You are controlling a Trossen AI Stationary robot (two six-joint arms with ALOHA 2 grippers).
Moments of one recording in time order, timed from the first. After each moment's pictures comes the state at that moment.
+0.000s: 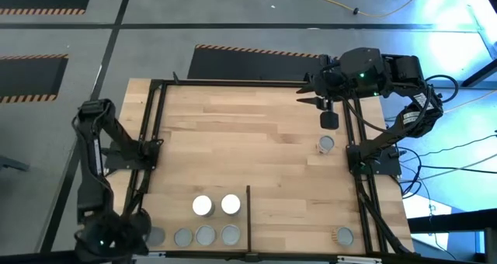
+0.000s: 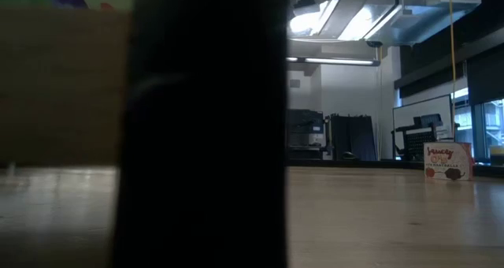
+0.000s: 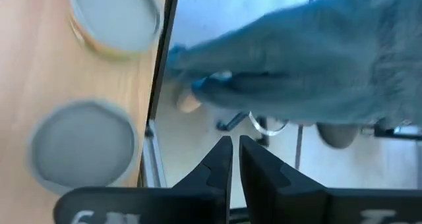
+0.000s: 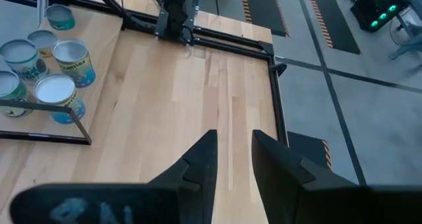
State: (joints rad) left arm -1.39 1.39 1.02 -0.45 -0.40 -1.58; right arm -0.05 1.52 2.28 -1.37 0.10 -0.27
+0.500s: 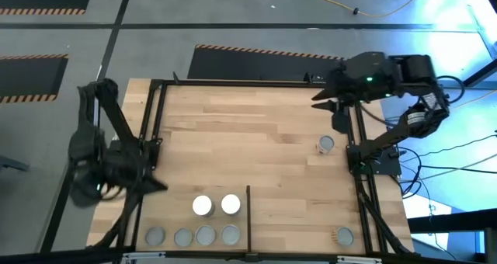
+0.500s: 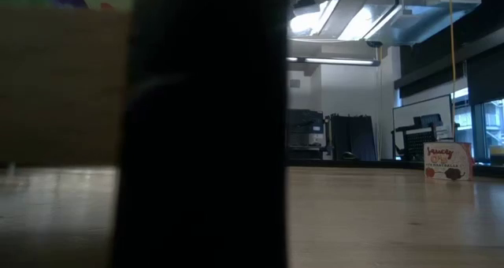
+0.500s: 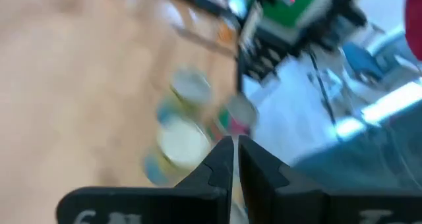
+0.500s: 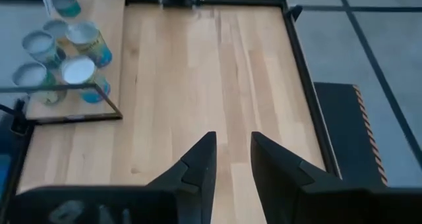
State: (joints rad) left arm -1.28 1.00 1.11 -0.89 -0.91 -1.28; right arm -0.05 1.49 2.28 -1.57 0.09 -0.05
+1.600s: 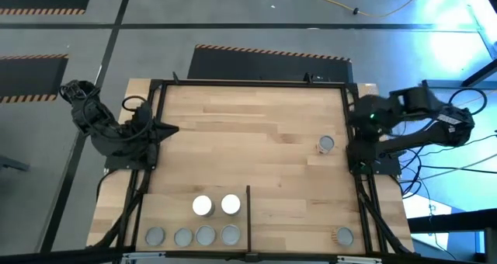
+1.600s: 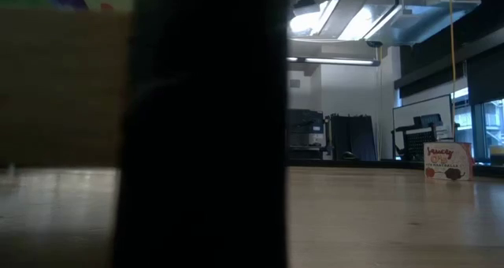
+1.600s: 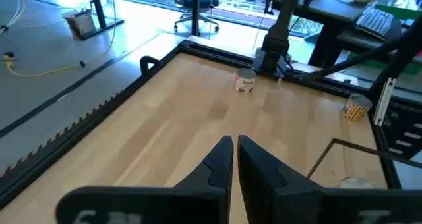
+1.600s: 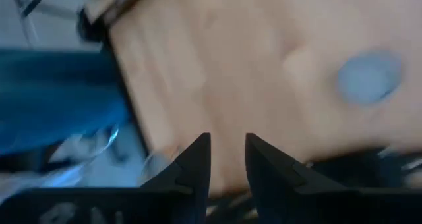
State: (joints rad) left arm -0.76 0.73 1.11 -0.97 -0.97 -0.67; right arm -0.04 0.93 1.38 -1.57 -0.27 0.49
